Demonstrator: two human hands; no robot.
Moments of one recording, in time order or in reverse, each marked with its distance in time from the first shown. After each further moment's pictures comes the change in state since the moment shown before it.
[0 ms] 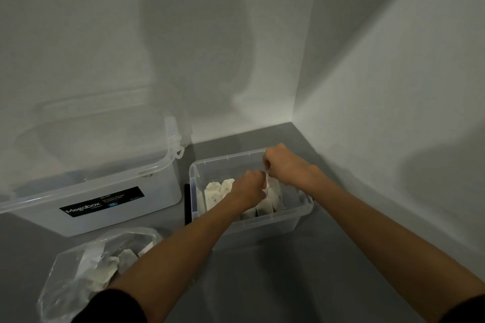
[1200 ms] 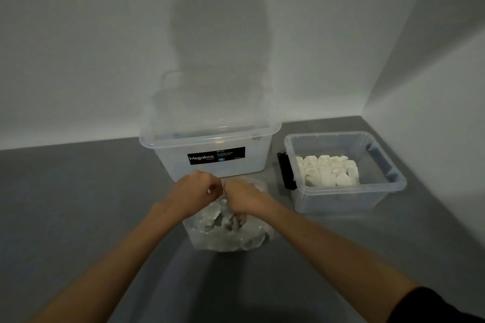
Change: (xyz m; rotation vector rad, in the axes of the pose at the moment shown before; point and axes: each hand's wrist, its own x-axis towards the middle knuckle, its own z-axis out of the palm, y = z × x) left_hand -0.247 -0.219 -0.117 0.216 0.160 -0.047; right_hand -0.045 -0.291 0.103 0.076 -0.340 -0.177
